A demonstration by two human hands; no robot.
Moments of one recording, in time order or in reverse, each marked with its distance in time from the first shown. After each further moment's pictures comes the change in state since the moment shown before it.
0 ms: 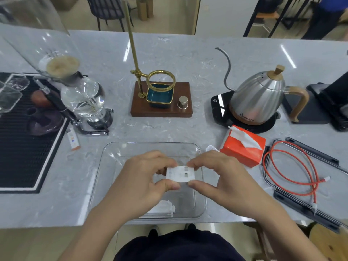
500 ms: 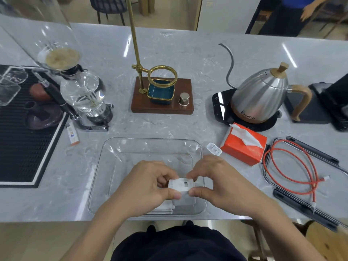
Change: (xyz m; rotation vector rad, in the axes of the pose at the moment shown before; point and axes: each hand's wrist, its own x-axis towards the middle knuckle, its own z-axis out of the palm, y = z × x) left_hand -0.001 -0.017 0.020 -0.128 -0.185 -0.199; right_hand 0.004 0.011 0.014 -0.111 -0.224 0.037
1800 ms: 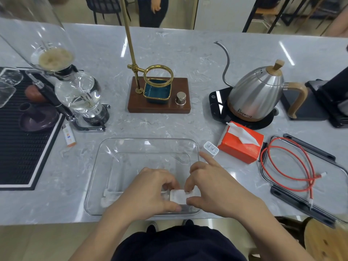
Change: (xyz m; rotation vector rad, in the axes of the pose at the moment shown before) left_hand 0.008 -0.014 0.019 0.243 -0.144 0.040; right_hand 0.005 -0.009 0.013 -0.315 -0.133 -0.001
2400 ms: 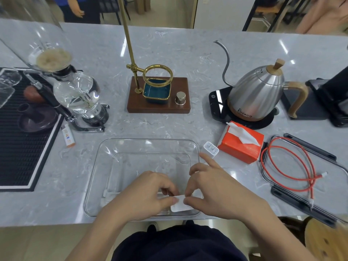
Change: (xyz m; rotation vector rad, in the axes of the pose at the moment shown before) left_hand -0.004 -0.003 -0.005 -0.091 -0.079 0.039; right_hand -0.004 0.002 -0.003 0.052 0.012 -0.022
